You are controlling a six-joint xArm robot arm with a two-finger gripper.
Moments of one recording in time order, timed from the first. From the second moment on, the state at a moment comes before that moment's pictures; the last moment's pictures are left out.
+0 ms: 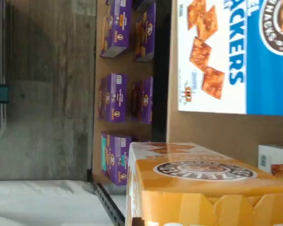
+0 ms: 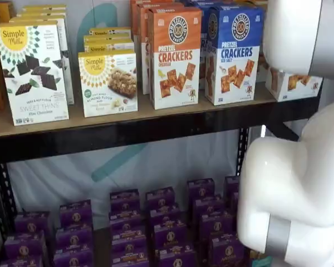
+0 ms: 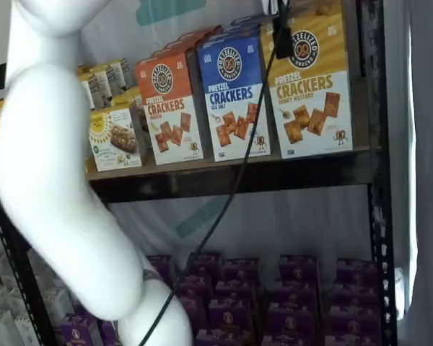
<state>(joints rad) -0.72 -0.41 -1.55 0.19 1.69 -2.24</state>
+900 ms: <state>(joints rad) -0.71 -0.59 -1.42 0.15 1.77 -2.24</state>
